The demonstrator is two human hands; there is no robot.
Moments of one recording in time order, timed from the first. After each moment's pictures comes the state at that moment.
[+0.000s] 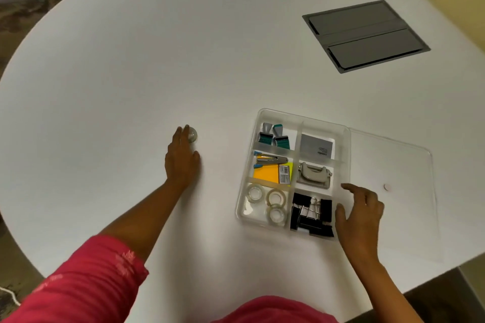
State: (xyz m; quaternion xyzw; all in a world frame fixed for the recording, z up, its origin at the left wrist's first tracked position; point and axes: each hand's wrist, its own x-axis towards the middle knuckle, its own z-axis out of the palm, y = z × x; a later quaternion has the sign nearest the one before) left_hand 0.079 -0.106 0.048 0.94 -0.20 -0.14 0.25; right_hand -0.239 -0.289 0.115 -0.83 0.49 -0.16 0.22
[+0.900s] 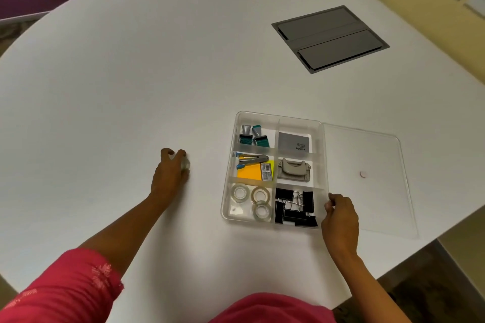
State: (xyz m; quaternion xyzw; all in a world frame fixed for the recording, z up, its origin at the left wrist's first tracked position) left_hand 0.064 -0.098 0.050 0.92 -0.29 -0.17 0.21; right_hand -0.266 -0.282 0.076 -0.79 0.56 -0.18 0.19
